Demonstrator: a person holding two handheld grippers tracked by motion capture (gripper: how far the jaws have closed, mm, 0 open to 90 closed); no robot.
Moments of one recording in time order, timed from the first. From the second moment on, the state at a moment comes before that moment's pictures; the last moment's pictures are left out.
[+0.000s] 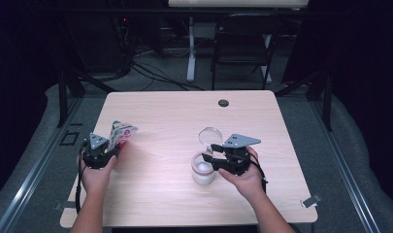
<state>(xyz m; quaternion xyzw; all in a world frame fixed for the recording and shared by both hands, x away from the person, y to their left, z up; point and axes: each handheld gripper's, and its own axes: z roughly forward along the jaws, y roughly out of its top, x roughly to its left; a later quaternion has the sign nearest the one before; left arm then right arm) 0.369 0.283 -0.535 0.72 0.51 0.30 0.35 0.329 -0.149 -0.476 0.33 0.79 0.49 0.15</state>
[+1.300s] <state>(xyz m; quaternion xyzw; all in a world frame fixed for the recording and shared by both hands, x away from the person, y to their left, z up) 0.352 0.245 -0.518 0.75 0.46 0.28 0.39 0.326 -0.161 -0.456 0.35 0.76 0.51 0.19</state>
